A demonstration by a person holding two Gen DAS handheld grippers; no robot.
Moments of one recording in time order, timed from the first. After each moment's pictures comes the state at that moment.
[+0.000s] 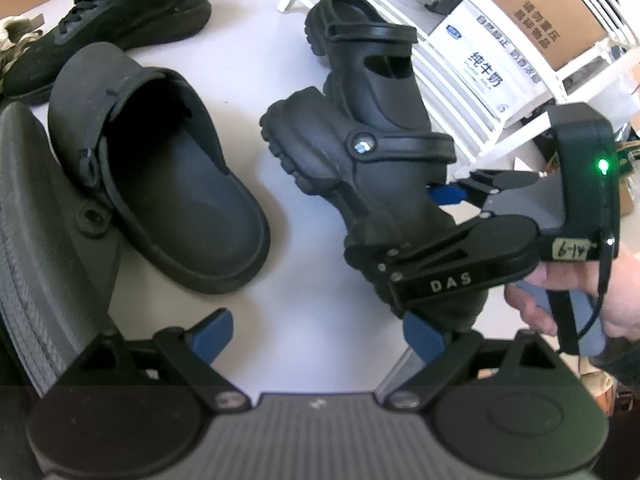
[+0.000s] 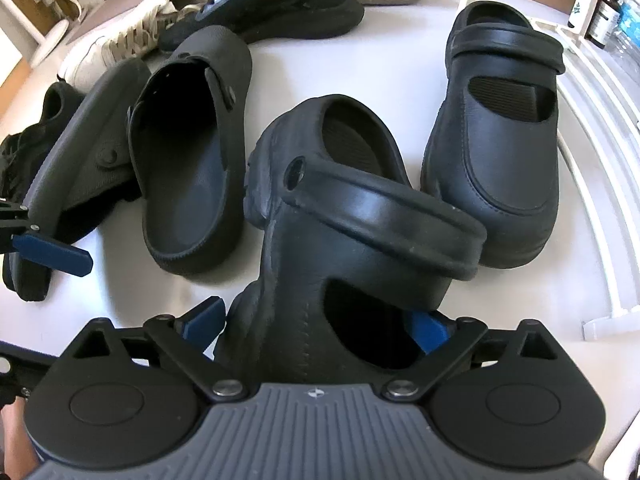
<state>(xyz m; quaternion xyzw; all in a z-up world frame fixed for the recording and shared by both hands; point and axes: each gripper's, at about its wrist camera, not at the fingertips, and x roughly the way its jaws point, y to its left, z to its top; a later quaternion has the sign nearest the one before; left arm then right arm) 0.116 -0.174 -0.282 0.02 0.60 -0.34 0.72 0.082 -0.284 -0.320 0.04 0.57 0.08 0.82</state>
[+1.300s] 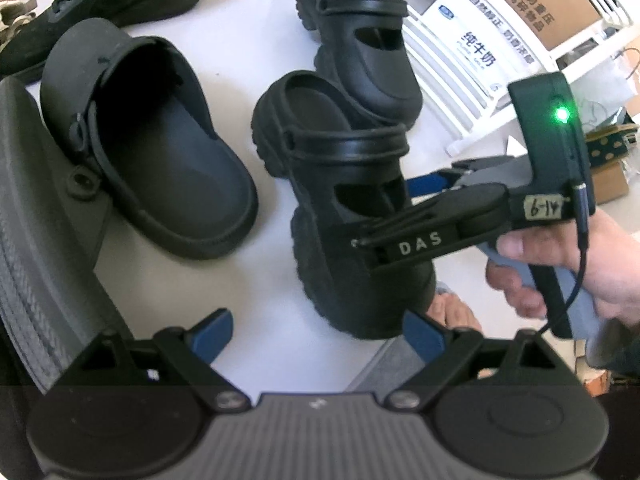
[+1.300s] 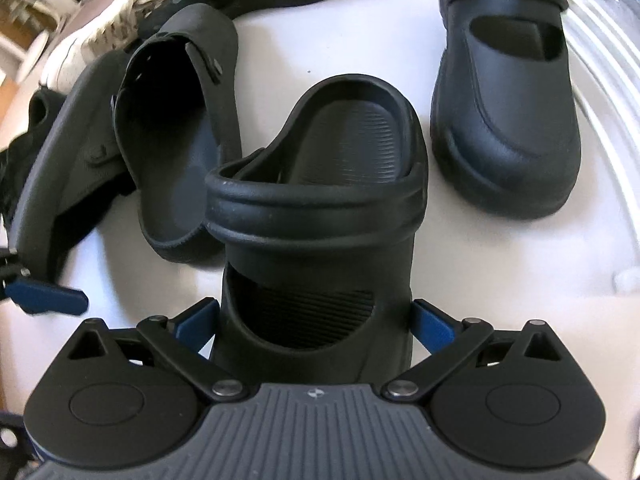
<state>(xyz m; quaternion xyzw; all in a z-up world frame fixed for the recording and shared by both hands) 0.101 -0.170 -0.282 0.03 0.62 -0.35 0.70 0.087 -0.279 -0.344 0.05 0.60 0.09 0.79</state>
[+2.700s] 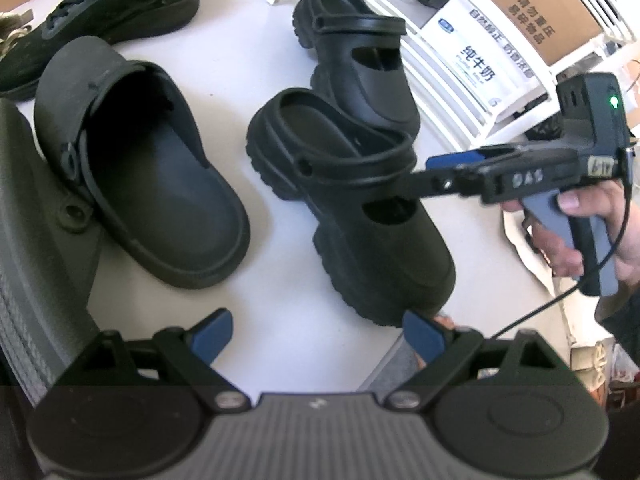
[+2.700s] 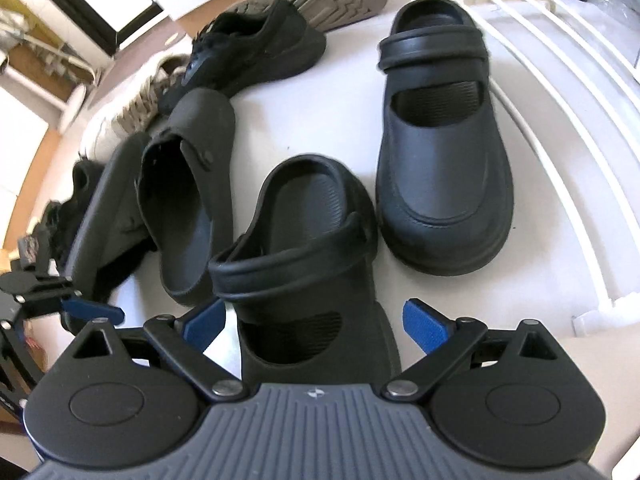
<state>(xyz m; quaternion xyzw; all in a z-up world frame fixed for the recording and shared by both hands) 0.114 -0.170 -0.278 0.02 0.61 -0.35 0.71 0.094 -0.358 -0.316 0.13 0.56 0.13 0.81</state>
